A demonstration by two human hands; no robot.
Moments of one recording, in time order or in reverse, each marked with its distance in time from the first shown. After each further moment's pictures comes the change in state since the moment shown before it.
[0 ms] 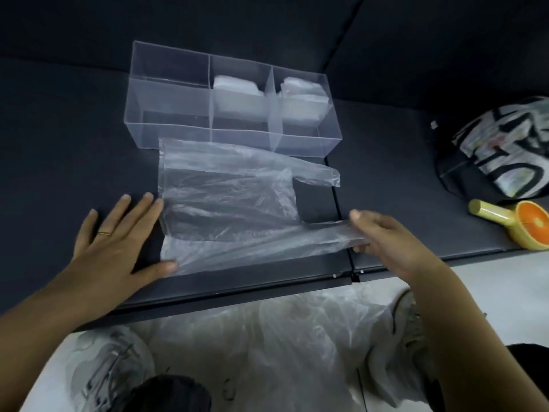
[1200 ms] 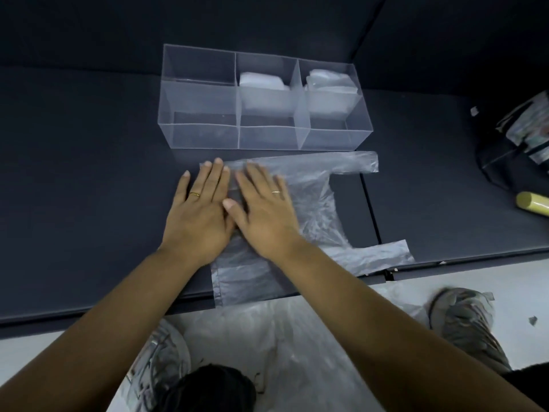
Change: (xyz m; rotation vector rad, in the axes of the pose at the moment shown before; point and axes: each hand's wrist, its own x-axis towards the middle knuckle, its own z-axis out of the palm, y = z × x) left_hand 0.061 0.047 0.016 0.129 0.181 0.049; right_hand 0.060 -0.041 0.206 -0.959 0.148 -0.589
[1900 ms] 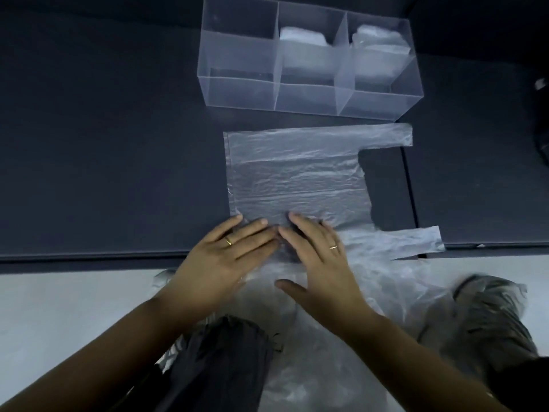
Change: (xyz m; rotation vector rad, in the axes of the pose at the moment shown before) left_hand -0.109 0.006 -0.015 -0.157 0.053 0.532; right_hand -0.134 0.006 0.005 0.095 -0.016 -0.182
